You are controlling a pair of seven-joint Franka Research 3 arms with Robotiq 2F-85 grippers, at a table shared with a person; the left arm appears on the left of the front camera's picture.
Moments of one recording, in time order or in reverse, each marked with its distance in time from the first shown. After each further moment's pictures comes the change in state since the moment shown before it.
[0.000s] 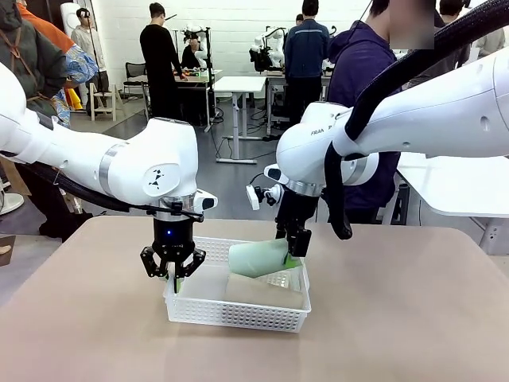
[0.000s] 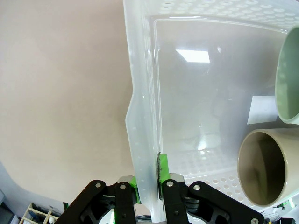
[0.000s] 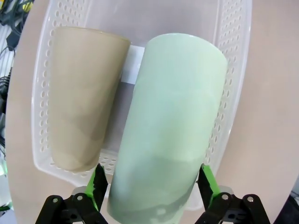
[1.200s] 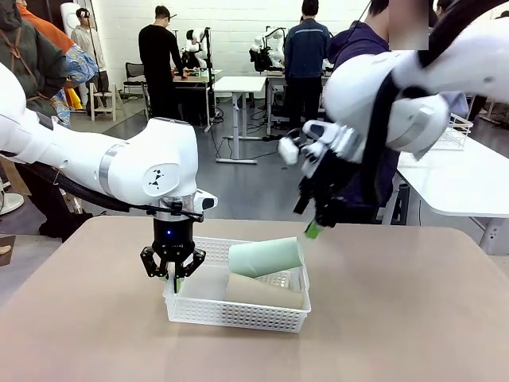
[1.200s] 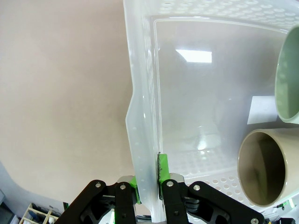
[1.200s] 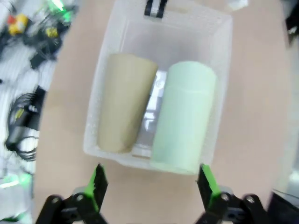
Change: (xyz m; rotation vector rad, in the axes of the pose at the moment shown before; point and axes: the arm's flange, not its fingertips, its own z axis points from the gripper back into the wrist) left arm 0.000 0.000 0.000 0.000 0.000 0.001; right arm -0.042 0.054 0.108 -0.074 -0.217 -0.024
